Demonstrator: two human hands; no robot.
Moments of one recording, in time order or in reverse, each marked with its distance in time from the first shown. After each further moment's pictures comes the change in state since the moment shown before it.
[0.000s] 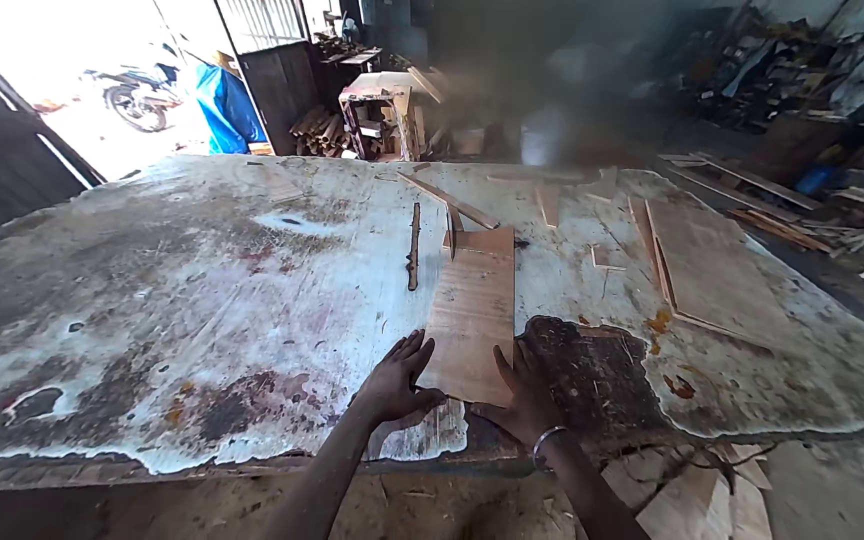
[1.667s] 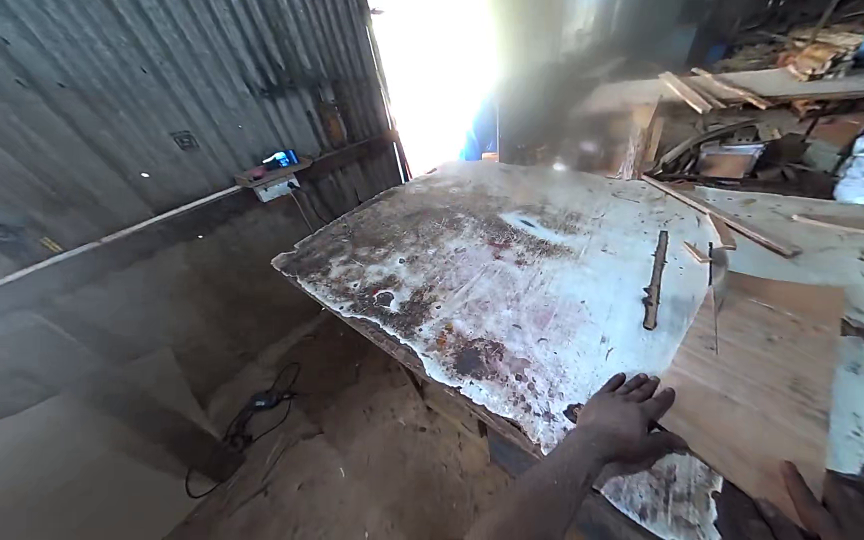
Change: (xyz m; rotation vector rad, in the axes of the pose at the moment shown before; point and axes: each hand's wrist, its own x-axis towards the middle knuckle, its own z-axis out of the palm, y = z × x) left_hand 0.003 0.002 0.004 -0.049 0.153 -0.048; right_hand 0.015 0.015 0.014 0.079 0.087 -0.199
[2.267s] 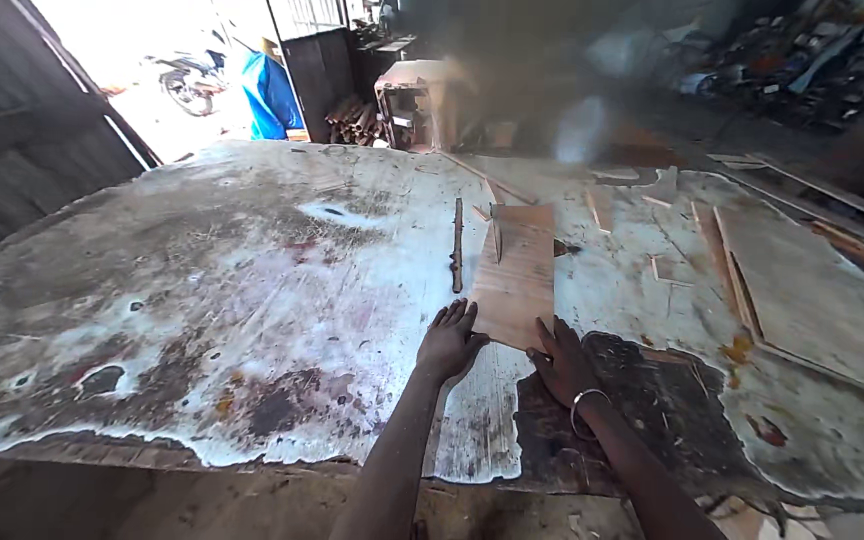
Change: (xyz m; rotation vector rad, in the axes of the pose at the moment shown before) left_hand 0.085 -0.022 -0.003 0.122 -0.047 -0.092; right_hand 0.085 0.009 -0.005 -0.096 -0.012 0.188
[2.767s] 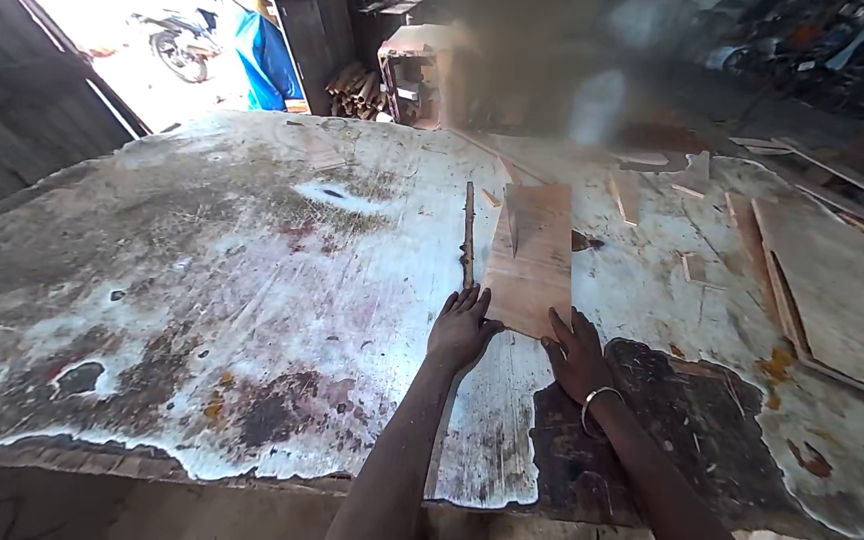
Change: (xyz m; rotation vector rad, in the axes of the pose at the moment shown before) left_hand 0.026 -0.008 -0.003 0.005 0.037 -0.014; right_hand 0.025 -0.003 0.014 0.041 0.128 -0.012
